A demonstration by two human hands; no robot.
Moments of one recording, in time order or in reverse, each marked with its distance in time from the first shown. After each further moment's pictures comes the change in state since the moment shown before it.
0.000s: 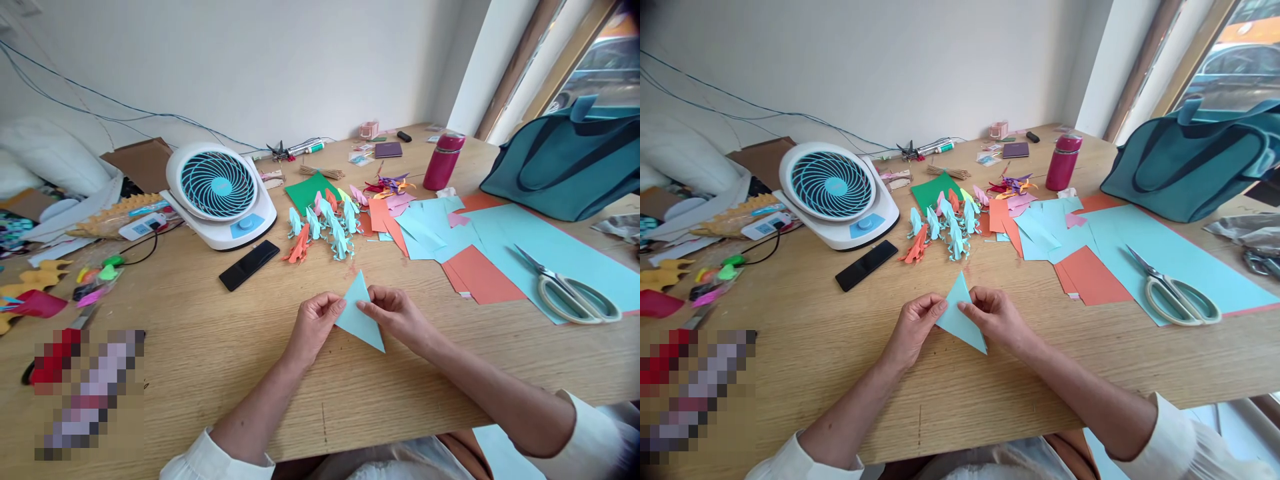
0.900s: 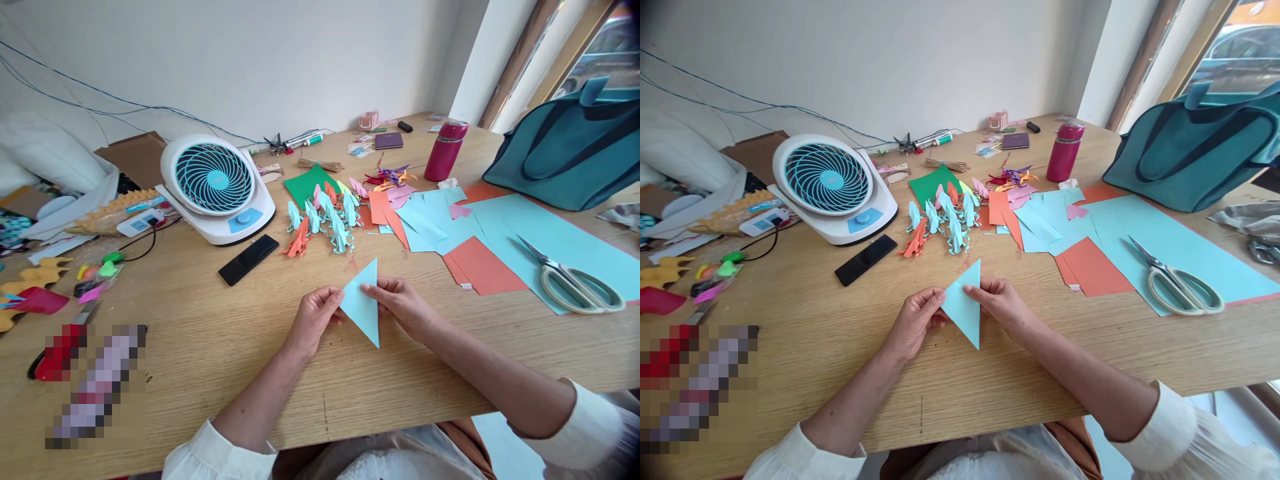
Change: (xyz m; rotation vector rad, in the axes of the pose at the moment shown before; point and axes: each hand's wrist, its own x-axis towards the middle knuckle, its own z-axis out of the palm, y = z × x) left_hand 0.000 0.000 0.002 -0.146 0.009 -0.190; right_hand 0.004 0.001 -0.005 0.225 0.051 0.153
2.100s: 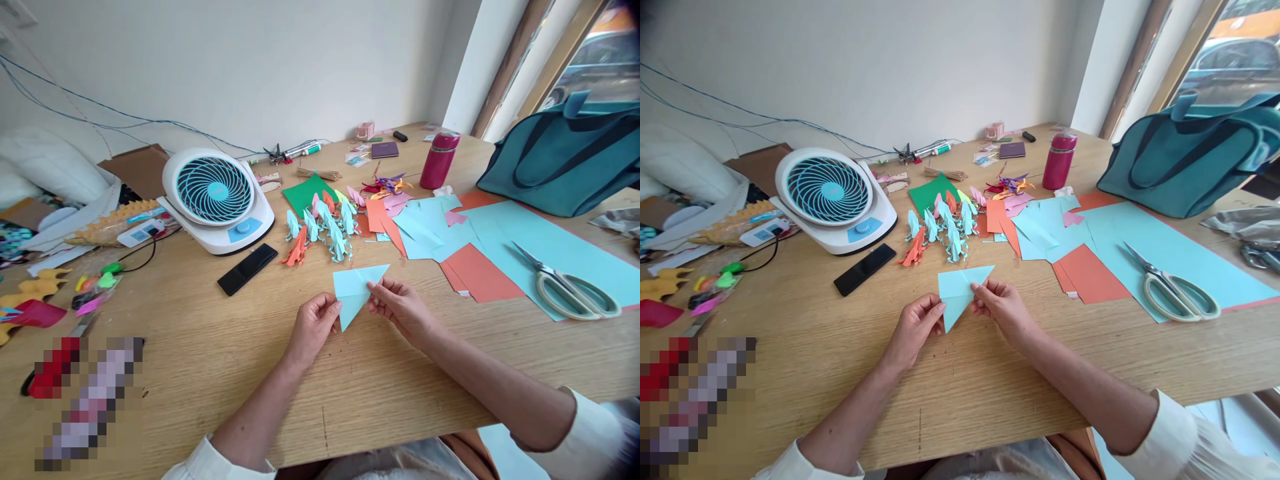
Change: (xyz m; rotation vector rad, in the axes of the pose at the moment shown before) left_hand 0.005 -0.004 -0.003 0.207 0.037 0.122; right_hand 0.002 -0.006 0.002 0.098 0.175 -0.040
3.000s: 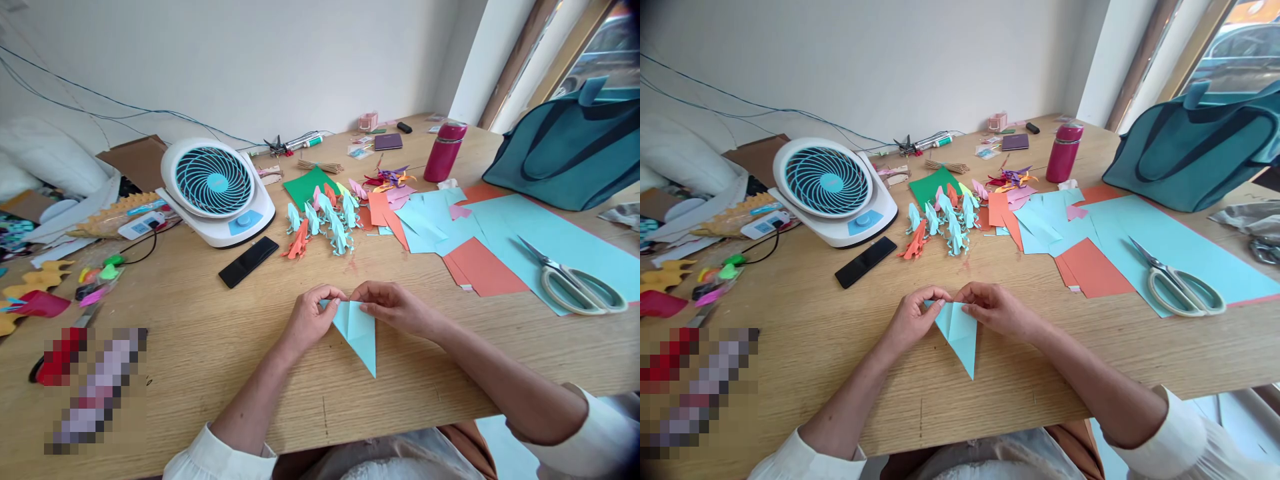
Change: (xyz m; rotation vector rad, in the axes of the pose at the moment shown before) left_hand 0.004 0.013 -0.014 0.472 -0.061 0.288; right_hand 0.003 0.000 -0.014 -0.468 -0.516 -0.158
